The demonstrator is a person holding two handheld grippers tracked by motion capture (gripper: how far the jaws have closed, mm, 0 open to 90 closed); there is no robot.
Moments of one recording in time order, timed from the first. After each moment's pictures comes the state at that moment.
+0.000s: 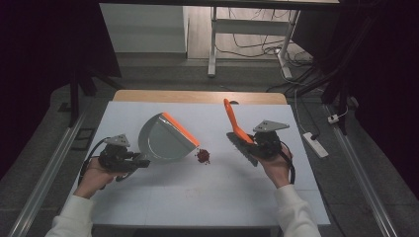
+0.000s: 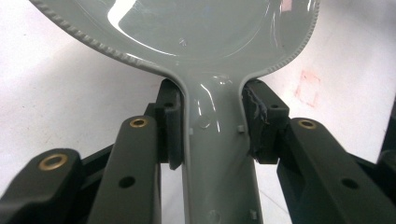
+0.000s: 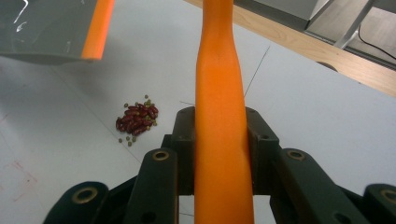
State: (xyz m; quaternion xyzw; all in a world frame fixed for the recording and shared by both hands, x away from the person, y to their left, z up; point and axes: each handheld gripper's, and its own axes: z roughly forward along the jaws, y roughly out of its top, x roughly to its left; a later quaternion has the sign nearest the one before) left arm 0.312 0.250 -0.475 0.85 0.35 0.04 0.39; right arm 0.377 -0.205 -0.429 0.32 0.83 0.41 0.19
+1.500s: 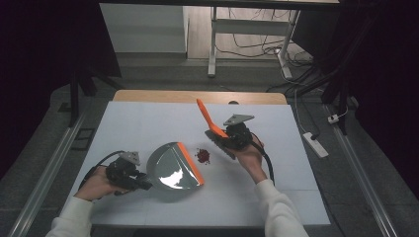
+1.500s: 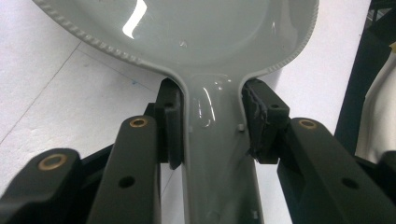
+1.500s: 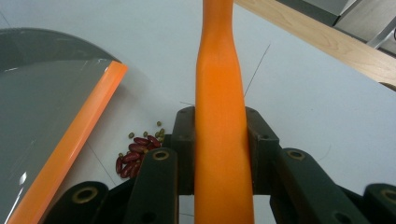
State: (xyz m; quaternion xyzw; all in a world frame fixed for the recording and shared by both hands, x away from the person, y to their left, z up) left arm 0.301 0.229 -0.501 0.91 0.27 -0.05 0.30; right arm 0.417 -0.136 -0.458 0.29 0.86 0.39 0.17
